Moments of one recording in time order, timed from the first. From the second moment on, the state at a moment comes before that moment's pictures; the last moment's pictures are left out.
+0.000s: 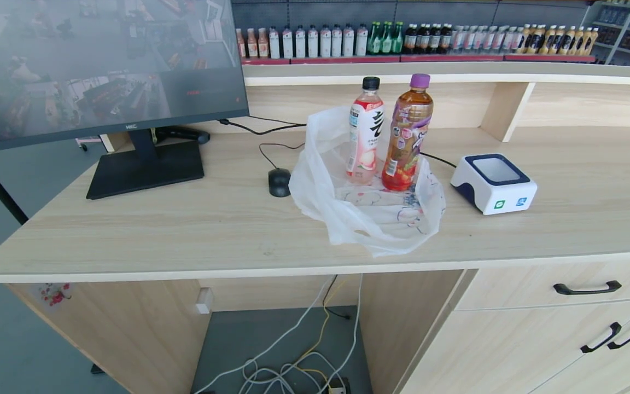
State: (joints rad) left arm 0.00 0.00 0.00 0.00 0.00 0.00; right arm 0.01 0.00 0.00 0.00 -0.01 0.00
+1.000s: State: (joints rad) left arm 0.00 0.00 0.00 0.00 0.00 0.00; right arm 0.01 0.00 0.00 0.00 -0.01 -0.01
